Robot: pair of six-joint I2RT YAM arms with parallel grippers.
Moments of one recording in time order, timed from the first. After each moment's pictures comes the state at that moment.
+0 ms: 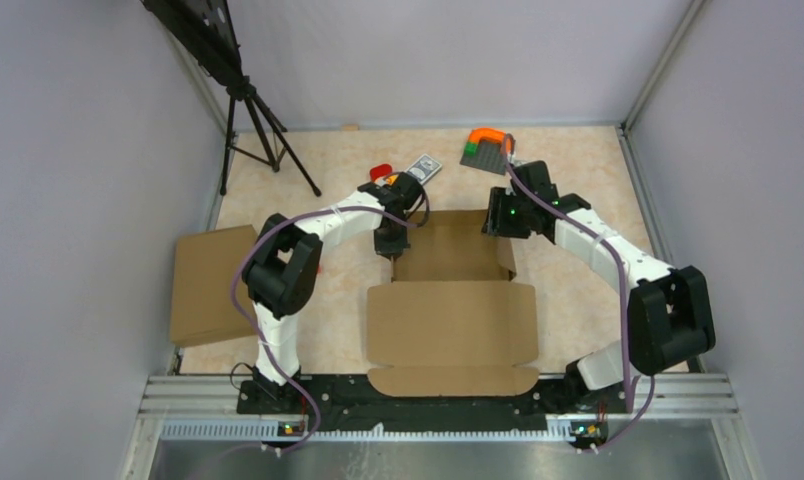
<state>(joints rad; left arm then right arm) -0.62 1.97 1.46 -0.80 -0.14 -0.66 0.38 1.47 1.08 -0.49 -0.07 0.41</state>
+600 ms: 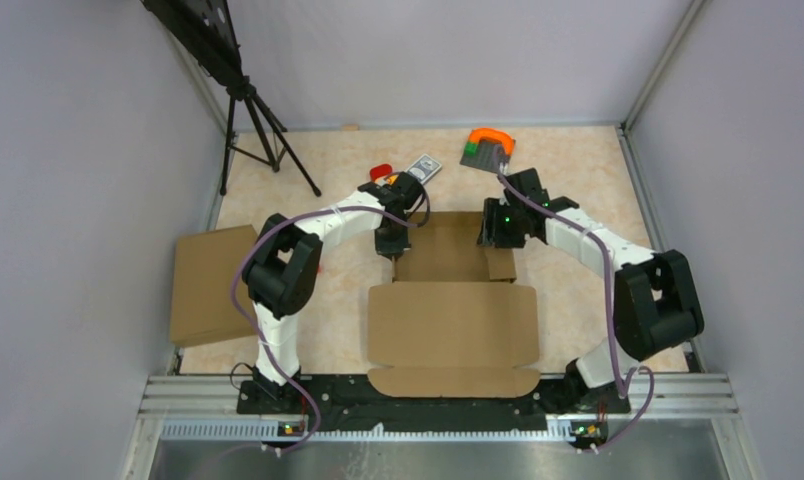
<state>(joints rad) -0.62 1.97 1.46 -0.80 -0.13 -0.66 0.38 1.54 1.05 -0.47 -0.12 0.41</state>
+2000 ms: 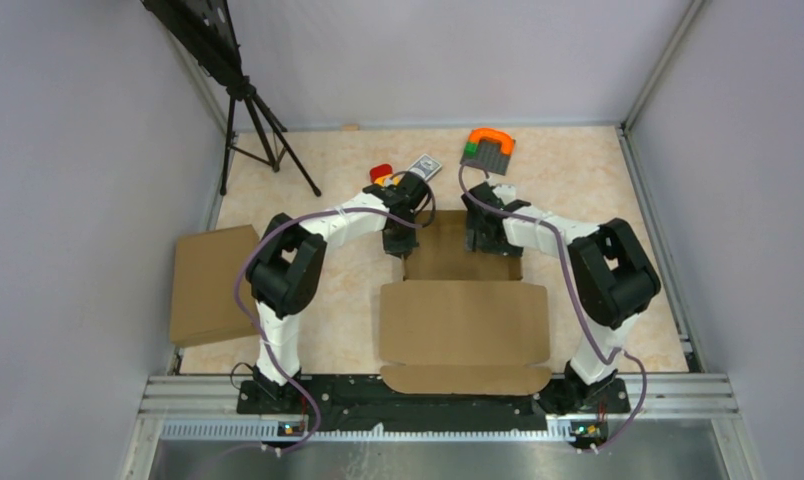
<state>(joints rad) -0.64 1.99 1.47 -0.74 -0.10 -0.69 0.53 1.80 1.13 -0.52 0.41 0.62</state>
